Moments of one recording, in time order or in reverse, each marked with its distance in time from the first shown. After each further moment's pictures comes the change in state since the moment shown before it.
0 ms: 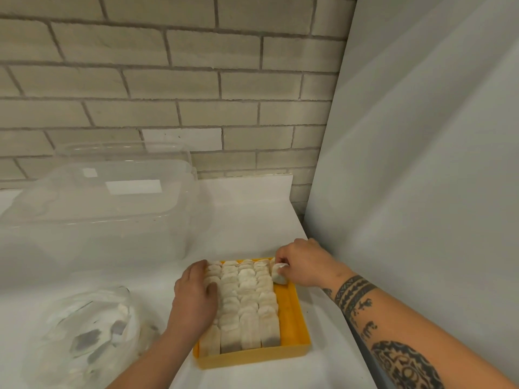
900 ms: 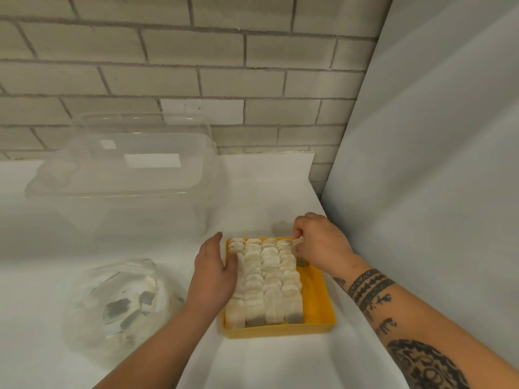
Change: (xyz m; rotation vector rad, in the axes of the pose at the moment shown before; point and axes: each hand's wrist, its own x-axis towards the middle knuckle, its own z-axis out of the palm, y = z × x) left_hand -0.002 -0.004 -0.013 -0.200 0.005 -0.006; right_hand 0.009 -0.028 0.009 0.160 0.186 0.158
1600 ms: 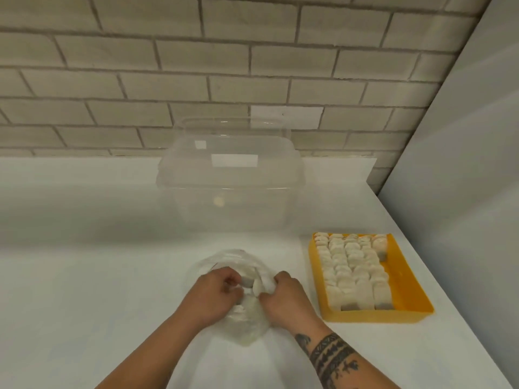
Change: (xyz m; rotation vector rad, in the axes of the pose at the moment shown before) left_hand -0.027 -0.111 -0.192 0.145 -0.342 -0.070; right_hand -0.066 -0.252 0.121 0.496 -0.297 0.384
